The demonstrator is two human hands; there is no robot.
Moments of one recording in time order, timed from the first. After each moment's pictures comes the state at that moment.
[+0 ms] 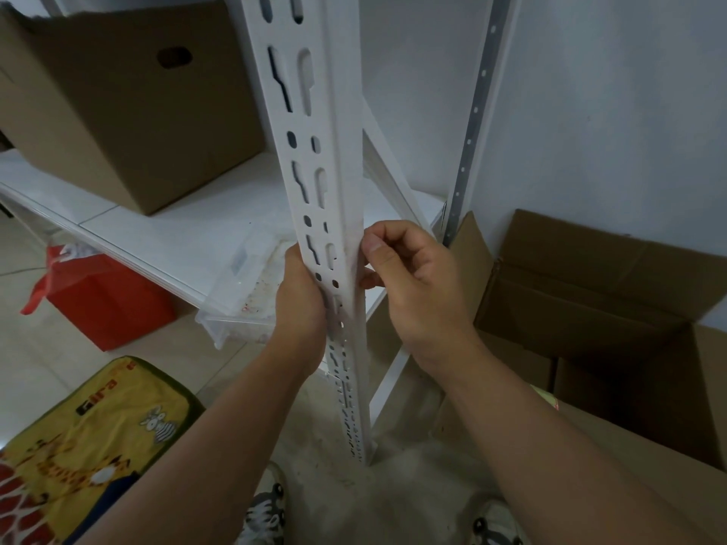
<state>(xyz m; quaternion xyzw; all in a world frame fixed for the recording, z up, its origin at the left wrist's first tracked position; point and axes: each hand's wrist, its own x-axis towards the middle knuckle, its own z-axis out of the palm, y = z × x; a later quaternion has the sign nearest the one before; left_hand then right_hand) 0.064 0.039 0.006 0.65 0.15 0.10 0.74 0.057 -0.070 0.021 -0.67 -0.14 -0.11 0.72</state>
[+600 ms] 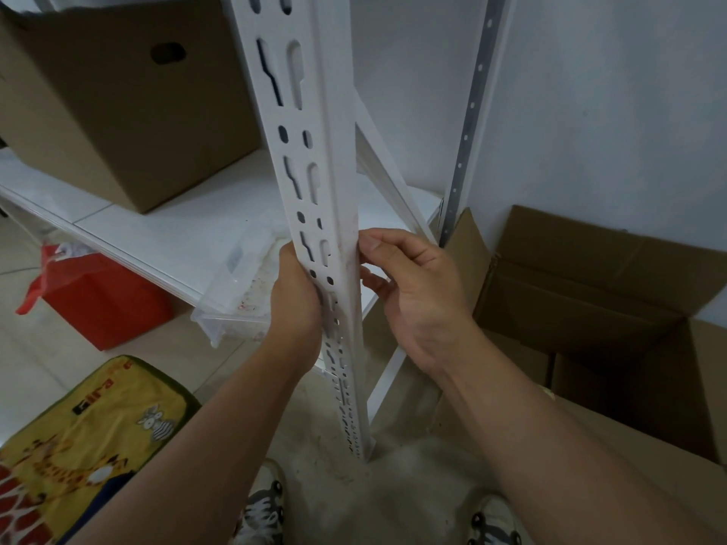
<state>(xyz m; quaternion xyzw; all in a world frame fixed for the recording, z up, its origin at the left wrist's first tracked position) 0.066 0.039 0.003 0.64 0.17 0.09 0.74 0.058 -0.074 0.020 -0.57 -0.08 0.00 0.82</state>
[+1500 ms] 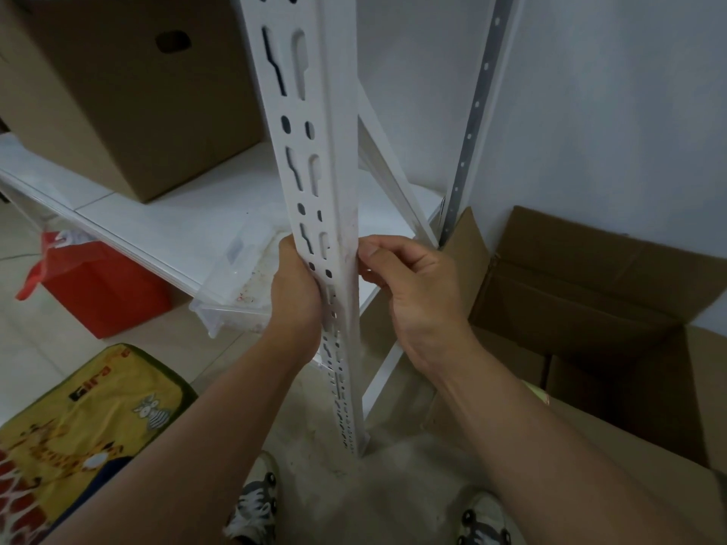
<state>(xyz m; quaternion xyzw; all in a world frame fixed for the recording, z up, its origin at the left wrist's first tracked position) 0.067 0.035 0.003 0.63 0.17 0.11 0.75 0.054 -0.076 0.013 -0.63 -0.07 -0.03 0.78</state>
